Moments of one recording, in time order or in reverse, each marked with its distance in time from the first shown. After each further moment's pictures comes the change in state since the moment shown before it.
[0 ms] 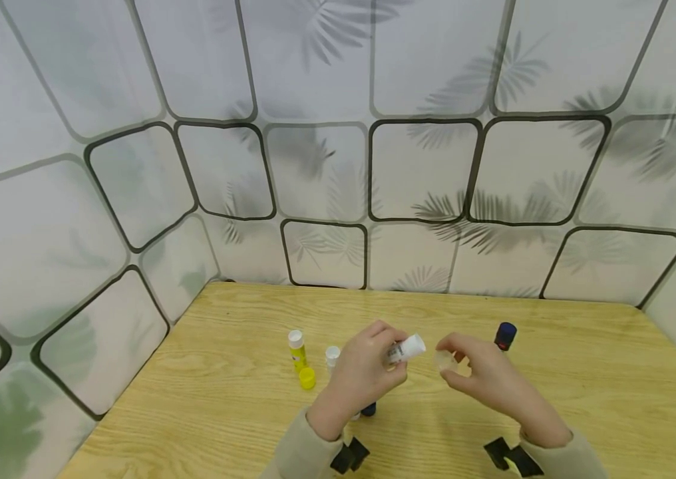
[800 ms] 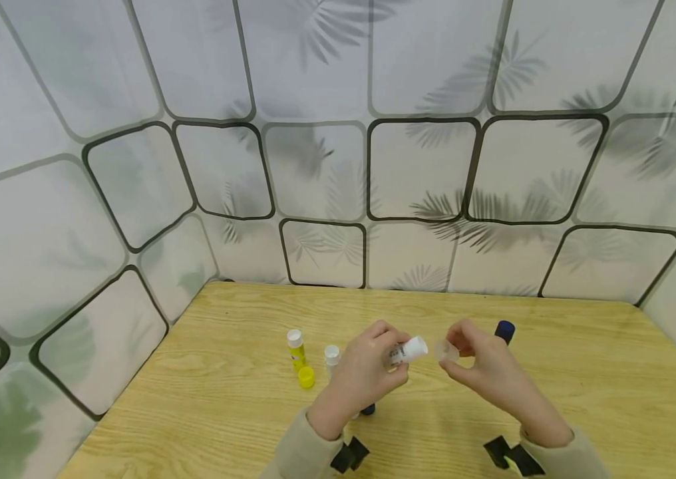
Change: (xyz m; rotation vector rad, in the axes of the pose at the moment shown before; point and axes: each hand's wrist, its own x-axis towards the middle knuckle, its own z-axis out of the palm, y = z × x) left_hand 0.001 0.001 0.001 -0.006 -0.020 0.055; right_hand -0.002 -0.005 0.000 0.076 0.181 0.021
